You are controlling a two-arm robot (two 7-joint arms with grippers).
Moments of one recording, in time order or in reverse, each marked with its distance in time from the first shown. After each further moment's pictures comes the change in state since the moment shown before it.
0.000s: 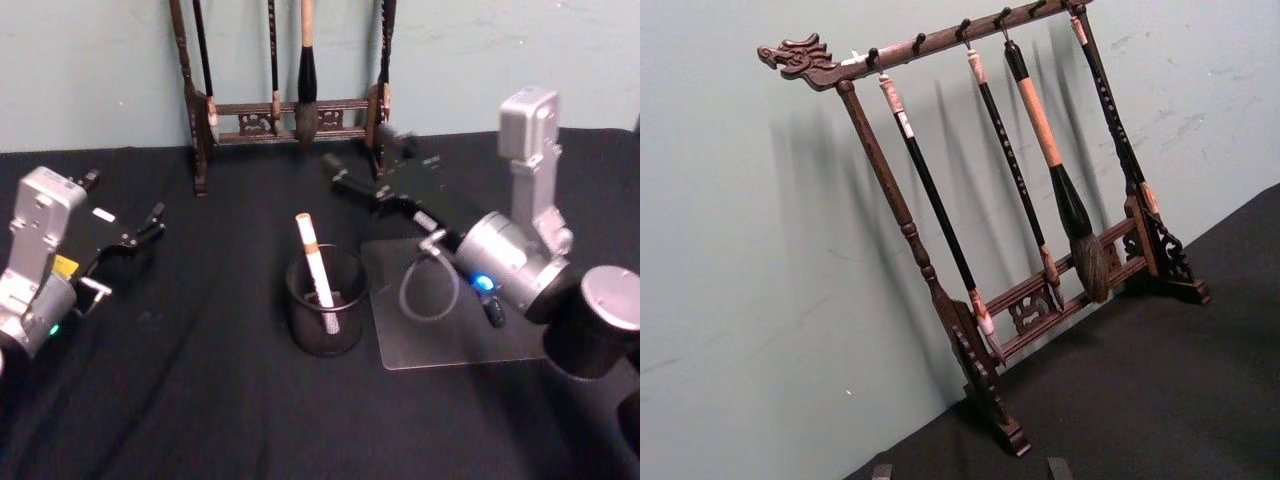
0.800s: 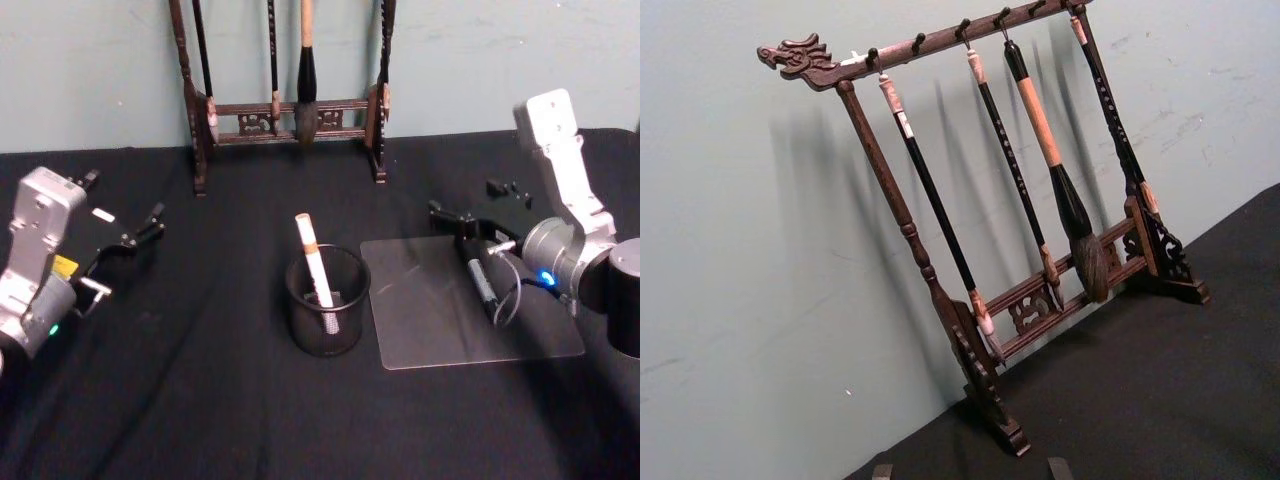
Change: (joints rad) left arm 0.000 0.000 0.000 0.000 0.000 0.000 0.000; right arm 0.017 0.052 0.089 -0.014 -0.160 0.514 -0.255
